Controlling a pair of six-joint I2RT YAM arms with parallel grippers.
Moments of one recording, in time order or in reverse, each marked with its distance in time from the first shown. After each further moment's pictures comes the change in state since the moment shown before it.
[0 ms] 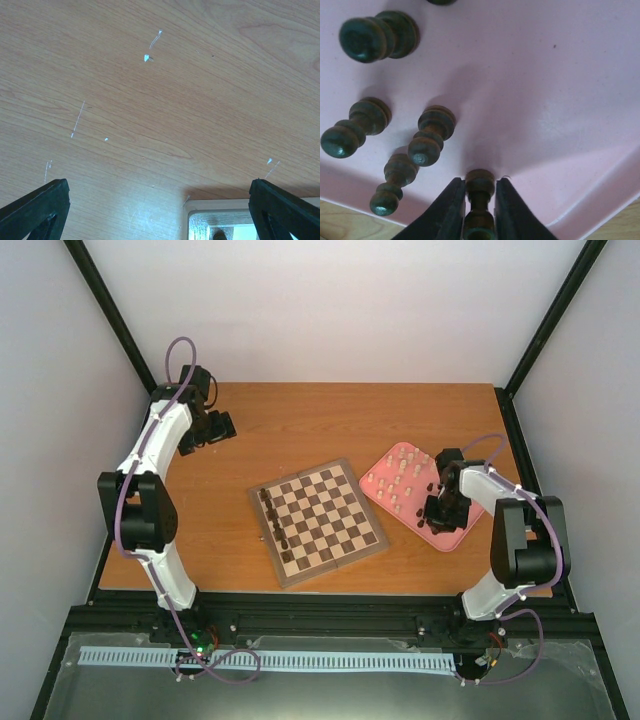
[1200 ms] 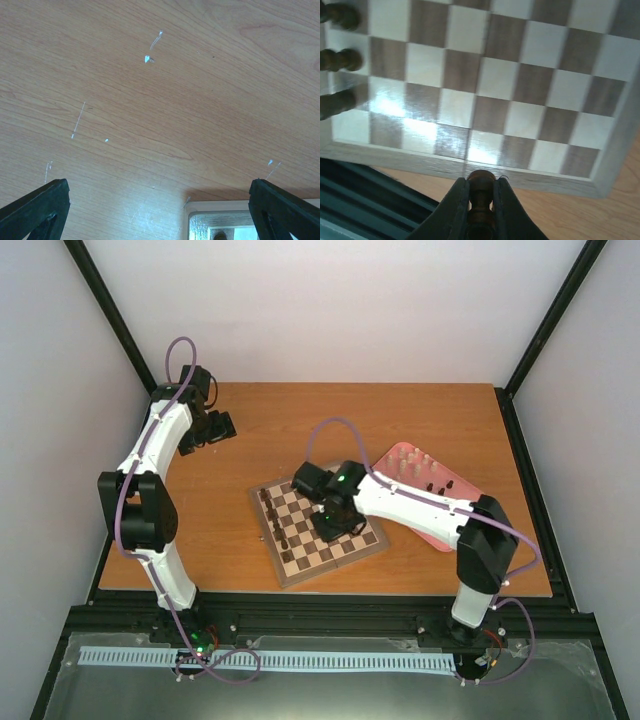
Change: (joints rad) left arm 0.000 0.003 0.002 0.002 -0.003 0.000; right arm 0.901 0.124 0.539 -0.266 0.102 0.108
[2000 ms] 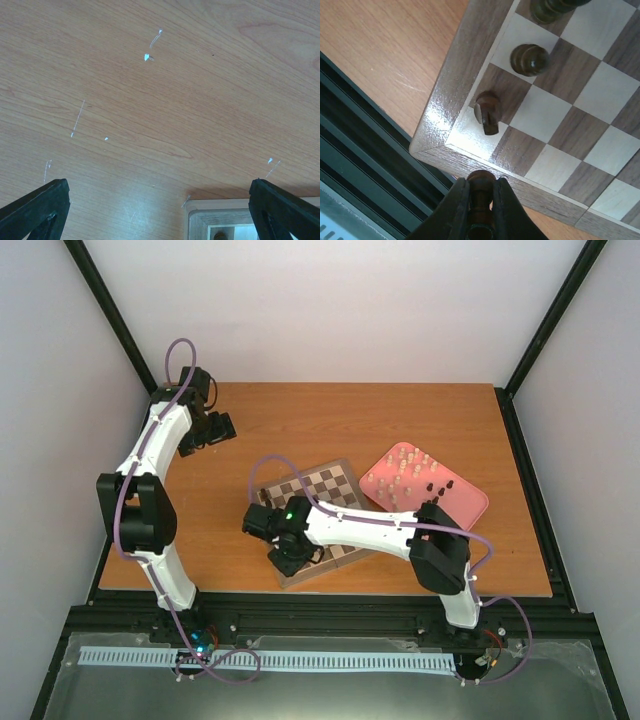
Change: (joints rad) left arm 0.000 -0.017 -0.026 0.015 0.003 0.000; right arm 0.269 0.242 0.172 0.060 -0.035 -0.053
